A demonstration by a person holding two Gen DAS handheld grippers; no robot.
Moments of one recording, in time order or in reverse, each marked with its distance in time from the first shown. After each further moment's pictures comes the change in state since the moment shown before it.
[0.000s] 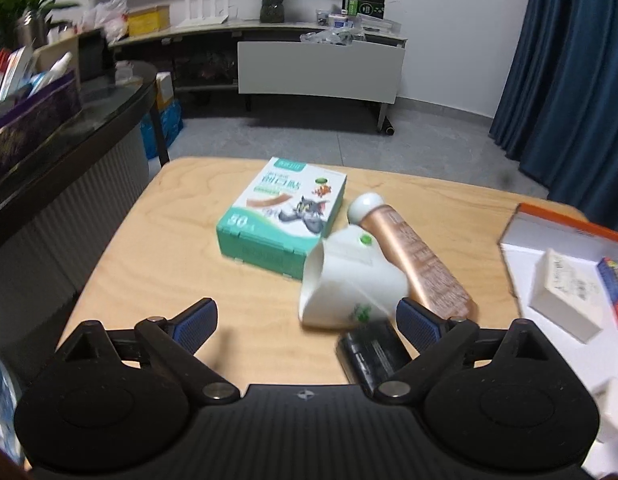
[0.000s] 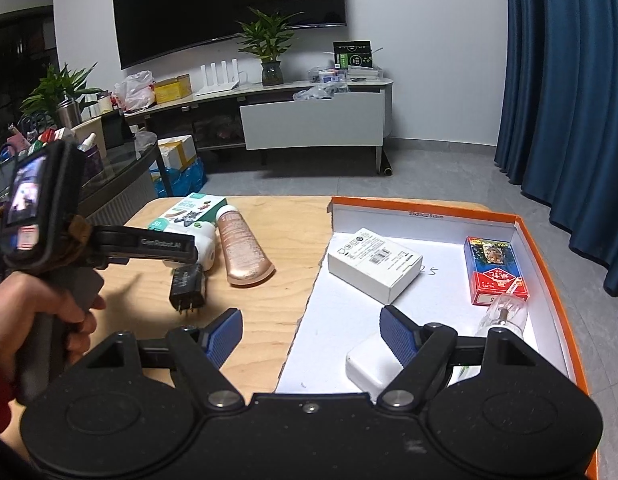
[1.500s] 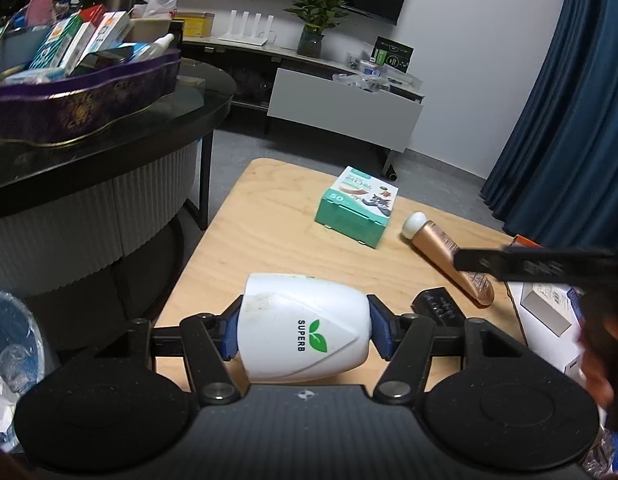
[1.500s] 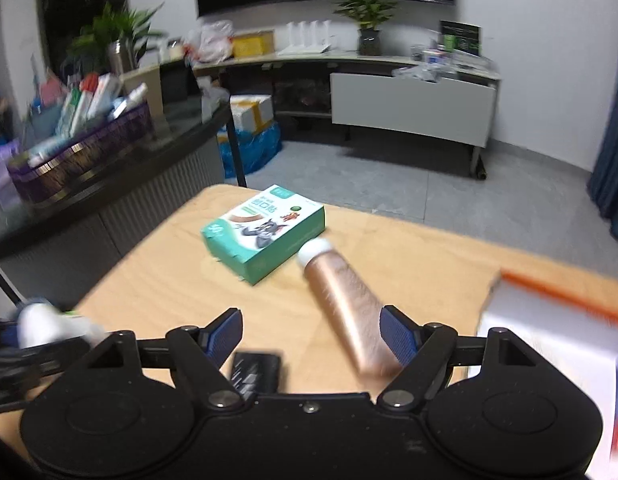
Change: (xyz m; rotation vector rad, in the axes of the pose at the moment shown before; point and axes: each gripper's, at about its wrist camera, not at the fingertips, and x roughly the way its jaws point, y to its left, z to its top) left arm -0.079 0.084 -0.047 -0.194 -0.111 -0.099; right arm 0.148 0.085 0.073 -0.212 0.113 0.196
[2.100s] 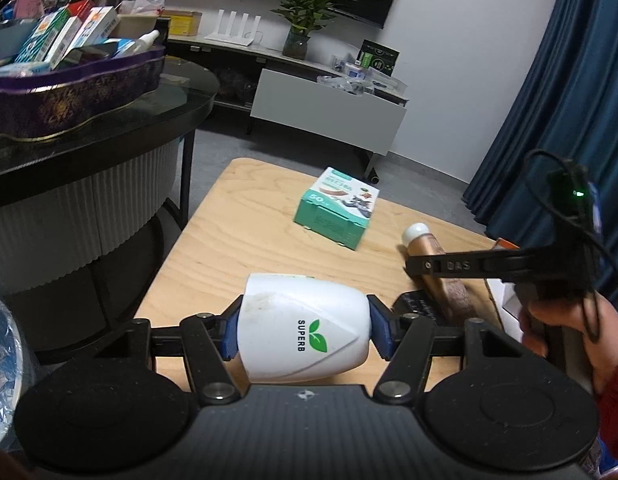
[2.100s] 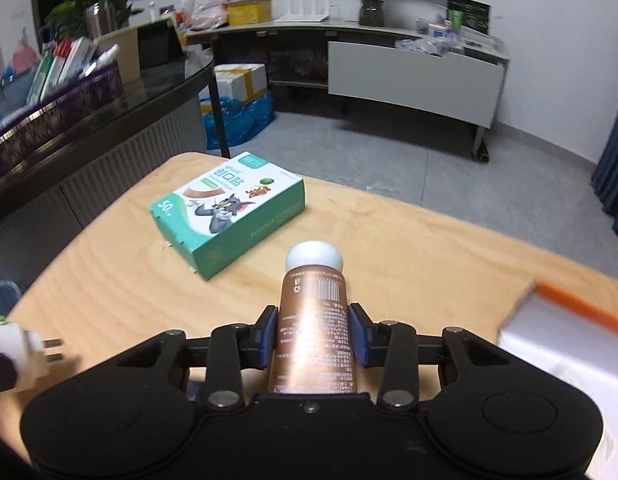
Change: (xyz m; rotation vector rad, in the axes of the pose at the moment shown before) left arm 0.000 -0.006 -0.006 0.006 -0.013 -0.062; right arm 0.043 -0.017 -0.002 0.015 0.068 -0.020
